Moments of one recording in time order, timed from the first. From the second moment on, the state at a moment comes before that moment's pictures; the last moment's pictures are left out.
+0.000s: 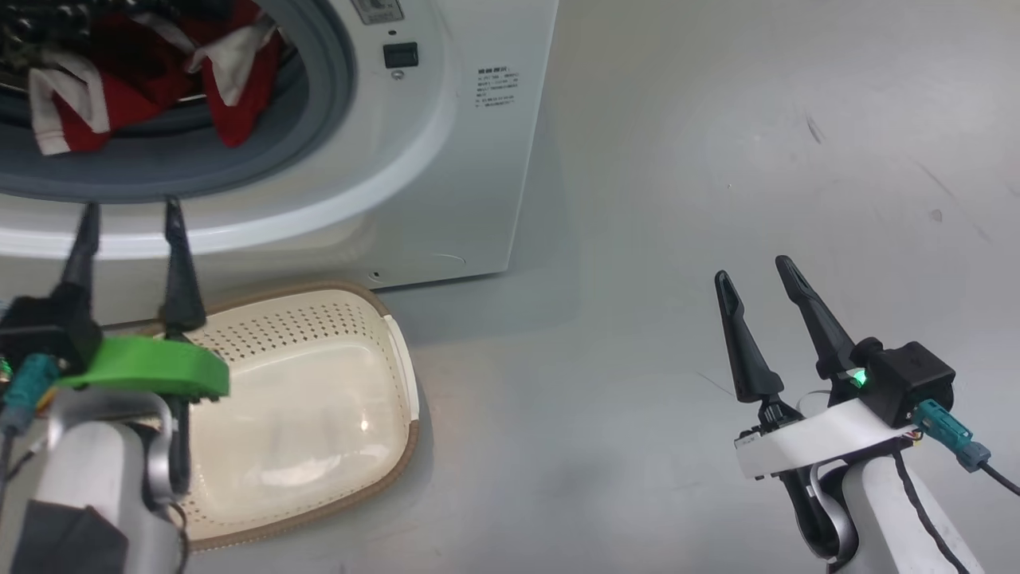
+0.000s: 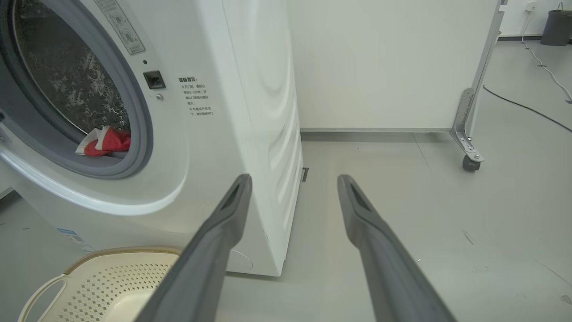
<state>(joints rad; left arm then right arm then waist) -0.29 0.11 -0.06 0.14 -0.30 0.10 -0.16 -0.12 -0.10 0.23 0.08 0.33 0.12 -0.25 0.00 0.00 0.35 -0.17</state>
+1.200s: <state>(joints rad) -0.90 0.40 0.05 0.54 0.09 0.11 0.32 -0.28 -0.06 0.28 0.08 0.38 0.12 -0.25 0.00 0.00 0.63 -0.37</state>
